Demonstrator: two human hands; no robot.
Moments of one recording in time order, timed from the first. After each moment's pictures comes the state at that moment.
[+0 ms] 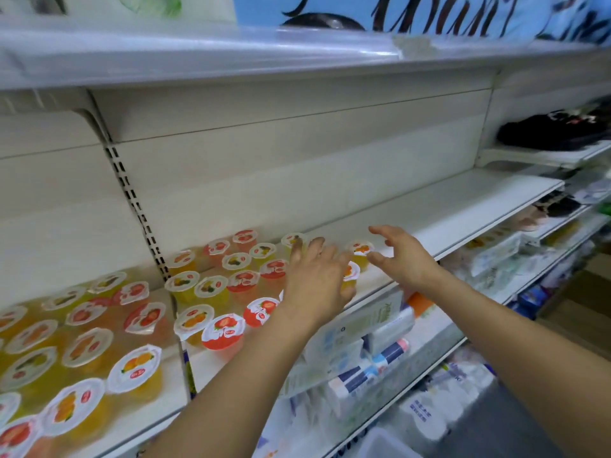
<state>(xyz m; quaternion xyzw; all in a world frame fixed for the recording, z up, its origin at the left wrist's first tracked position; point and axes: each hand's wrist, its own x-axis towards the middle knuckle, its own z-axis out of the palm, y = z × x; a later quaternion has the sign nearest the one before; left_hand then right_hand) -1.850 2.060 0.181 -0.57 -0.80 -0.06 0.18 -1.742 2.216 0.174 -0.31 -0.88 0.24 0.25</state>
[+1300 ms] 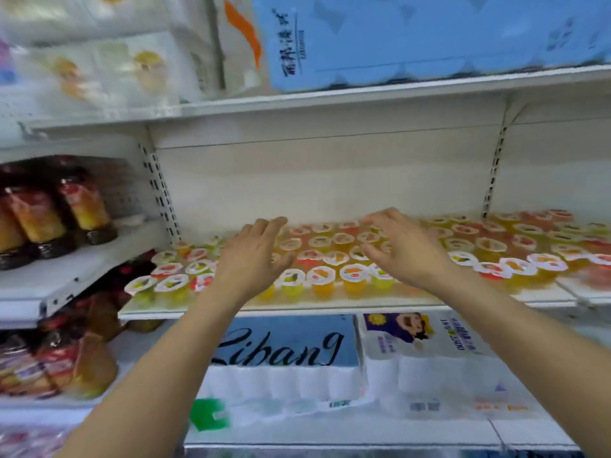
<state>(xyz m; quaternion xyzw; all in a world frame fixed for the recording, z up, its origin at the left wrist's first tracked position) -1.981 1.332 0.232 -0.26 -0.93 -0.09 0.24 -1.904 1.582 0.240 0.05 -0.96 0.09 0.27</state>
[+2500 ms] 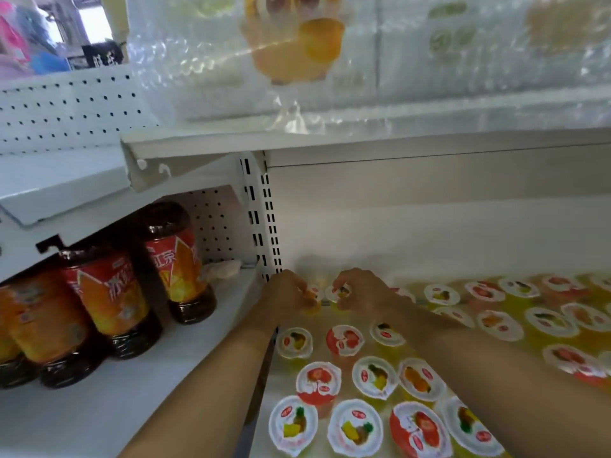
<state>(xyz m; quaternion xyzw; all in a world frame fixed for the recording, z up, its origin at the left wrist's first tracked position) -2.338 1.121 0.174 -0.18 -0.96 -0.21 0.00 -2.290 1.299 0.174 0.03 -0.97 0.24 0.04</state>
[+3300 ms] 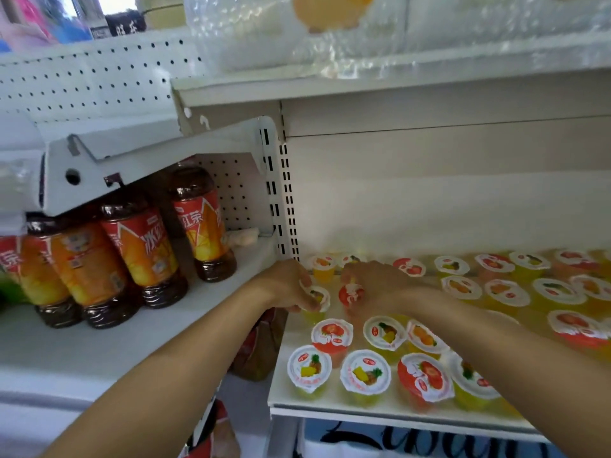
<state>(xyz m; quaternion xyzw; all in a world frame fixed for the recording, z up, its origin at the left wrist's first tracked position) -2.263 1.087 0.206 -0.15 -0.94 -0.23 -0.17 -2.217 1.277 0.197 0.09 -0.98 0.15 -0.07</state>
